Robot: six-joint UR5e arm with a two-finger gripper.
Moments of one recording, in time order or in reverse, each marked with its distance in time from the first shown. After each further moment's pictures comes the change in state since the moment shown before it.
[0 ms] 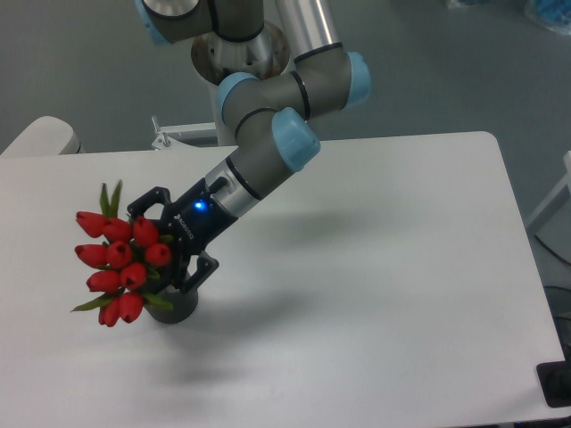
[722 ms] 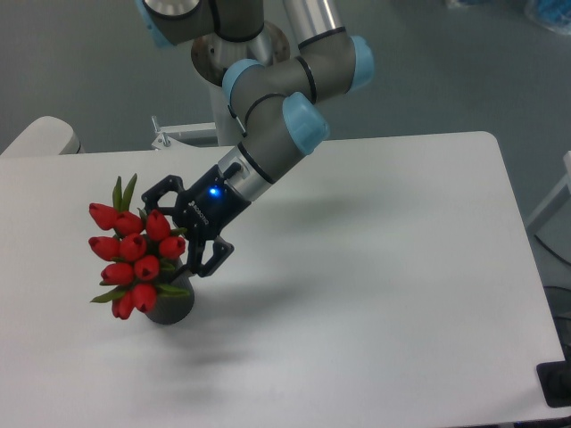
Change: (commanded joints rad) arm 0.014 0.069 -0.080 -0.002 0.012 -0.001
